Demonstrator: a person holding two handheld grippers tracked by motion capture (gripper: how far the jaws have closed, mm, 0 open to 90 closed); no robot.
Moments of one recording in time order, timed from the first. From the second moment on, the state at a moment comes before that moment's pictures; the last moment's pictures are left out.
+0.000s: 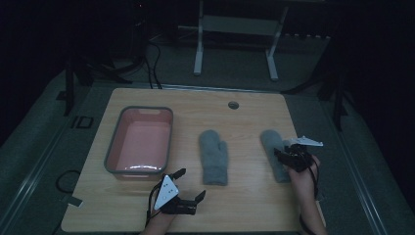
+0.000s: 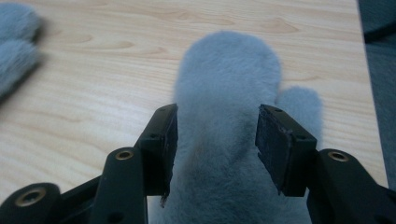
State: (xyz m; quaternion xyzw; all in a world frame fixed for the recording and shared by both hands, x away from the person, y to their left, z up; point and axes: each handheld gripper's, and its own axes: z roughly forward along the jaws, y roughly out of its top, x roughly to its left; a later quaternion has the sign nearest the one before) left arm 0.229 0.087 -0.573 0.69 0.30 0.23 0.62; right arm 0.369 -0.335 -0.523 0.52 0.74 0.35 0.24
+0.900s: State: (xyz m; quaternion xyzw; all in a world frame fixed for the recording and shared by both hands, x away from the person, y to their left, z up) left arm 0.229 0.087 -0.573 0.69 0.30 0.23 0.62; right arm 0.378 -0.351 -0.550 0.48 0.77 0.36 0.21
